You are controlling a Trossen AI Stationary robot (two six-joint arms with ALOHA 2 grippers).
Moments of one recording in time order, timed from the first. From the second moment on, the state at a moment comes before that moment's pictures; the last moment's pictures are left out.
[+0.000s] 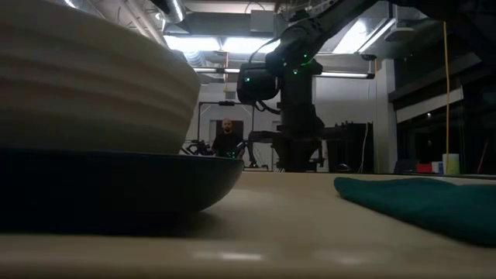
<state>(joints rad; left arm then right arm) 0.53 1.27 1.81 -1.27 -0.26 0.47 -0.22 2.13 1.52 -0.91 0.04 2.00</state>
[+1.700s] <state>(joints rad) 0.53 1.22 1.81 -1.25 -0.28 0.47 -0.08 2.02 2.32 -1.37 0.62 1.06</state>
